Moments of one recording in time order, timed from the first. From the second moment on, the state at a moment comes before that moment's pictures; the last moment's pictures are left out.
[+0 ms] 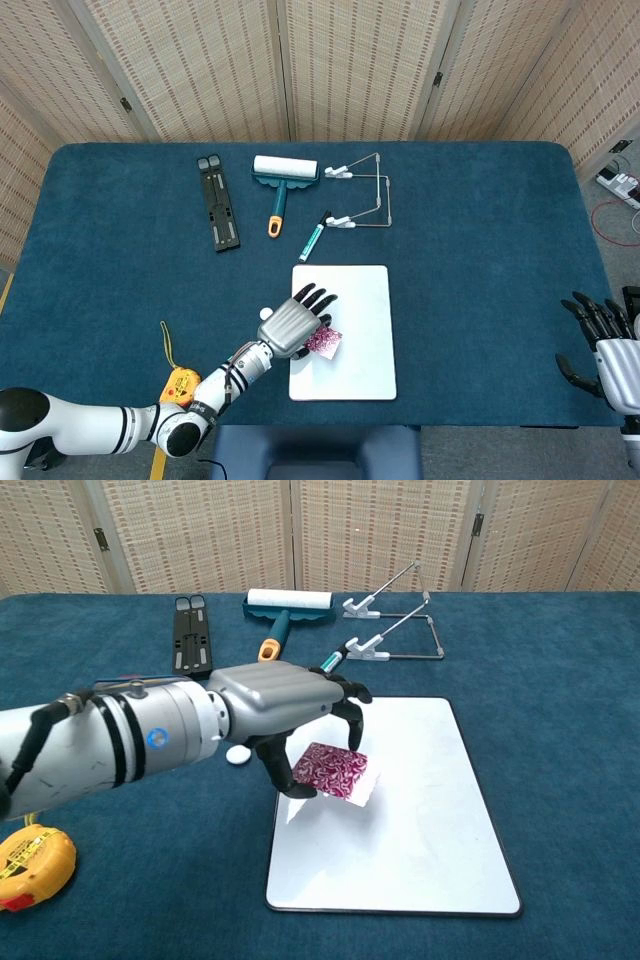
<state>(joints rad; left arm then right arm) -0.96 -1.68 -0.16 -1.61 1.01 0.85 0.69 0.02 -1.08 0.01 -1.52 -1.56 1.52 0.20</state>
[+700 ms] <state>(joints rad) -0.97 -1.66 -0.11 -1.57 0.95 0.92 0.70 0.03 -1.07 0.02 -1.52 -1.56 1.51 0.20</state>
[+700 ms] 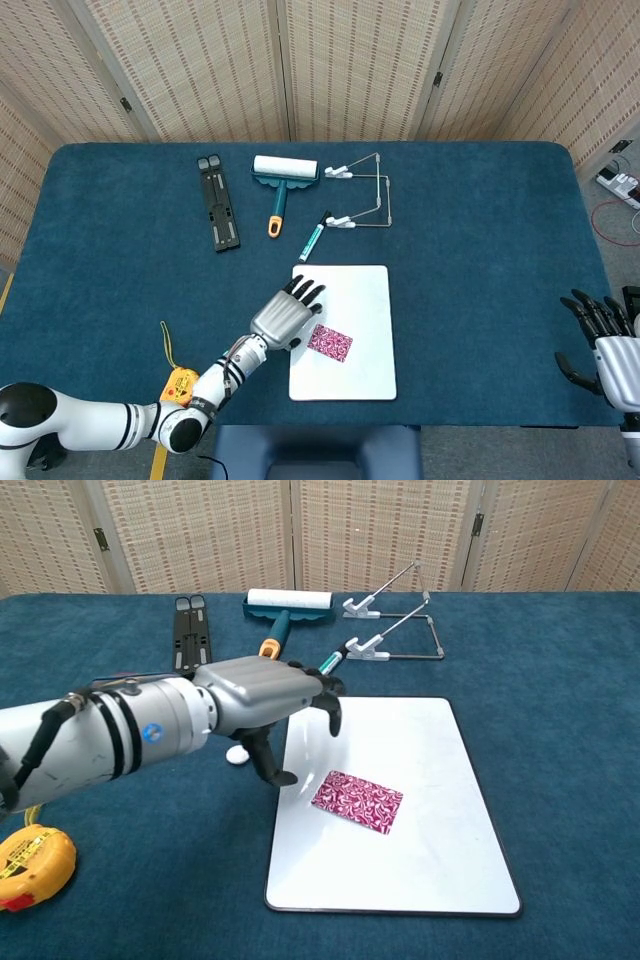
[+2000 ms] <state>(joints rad) -0.91 -1.66 -0.09 -1.39 0.94 0.88 0.59 0.03 -1.08 0.01 -1.52 -1.57 1.51 0.20</state>
